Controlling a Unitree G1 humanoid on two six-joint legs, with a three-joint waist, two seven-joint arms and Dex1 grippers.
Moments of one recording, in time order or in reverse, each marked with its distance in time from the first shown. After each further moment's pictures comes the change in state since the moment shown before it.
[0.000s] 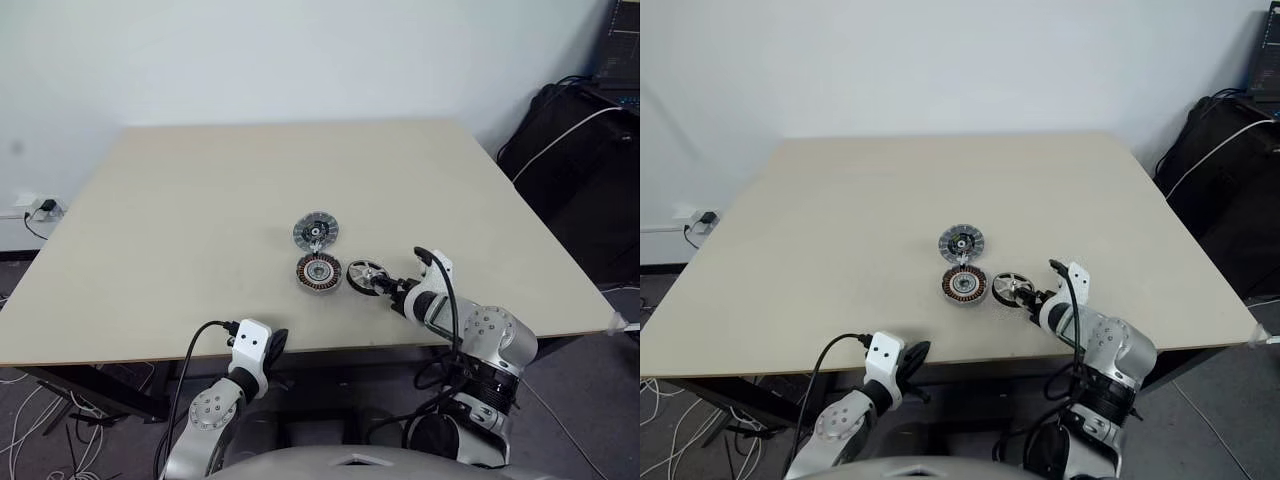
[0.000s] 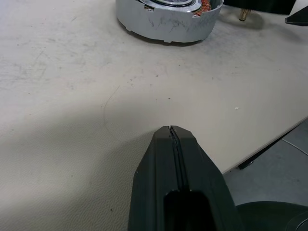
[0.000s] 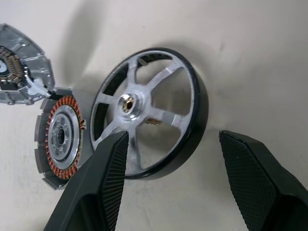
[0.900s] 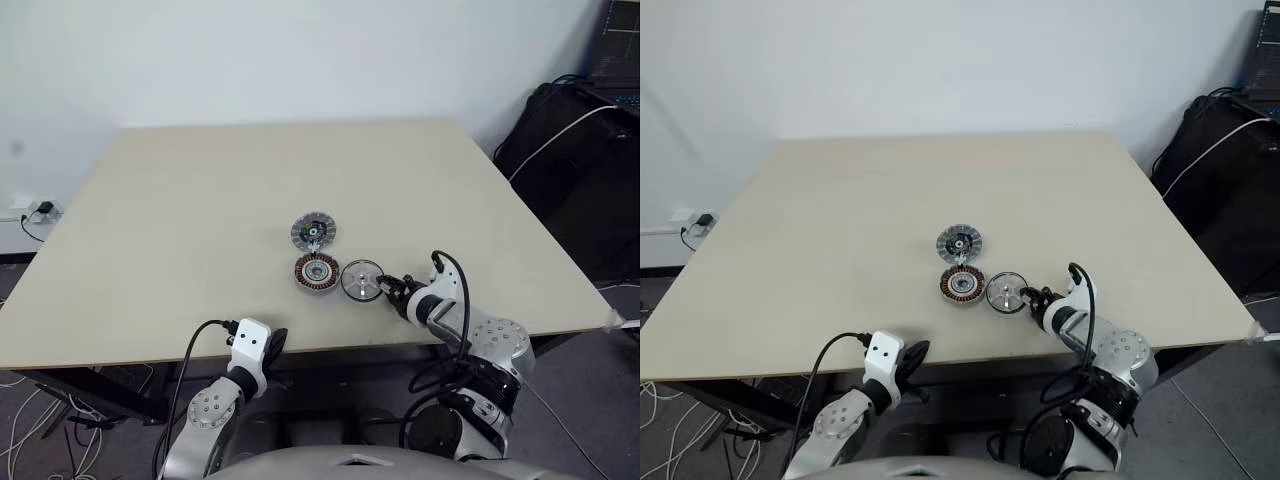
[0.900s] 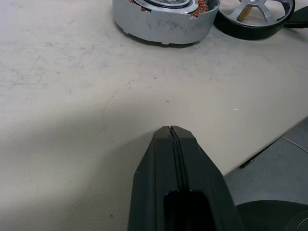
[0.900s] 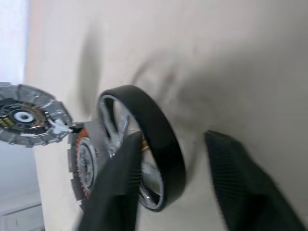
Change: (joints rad) left arm -0.005 0.010 0.001 0.000 -0.001 0.000 -0.004; right arm -0.023 0.026 -0.201 0.151 0.226 -0.067 -0.108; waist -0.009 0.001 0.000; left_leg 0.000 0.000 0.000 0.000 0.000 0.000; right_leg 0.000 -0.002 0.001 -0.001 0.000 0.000
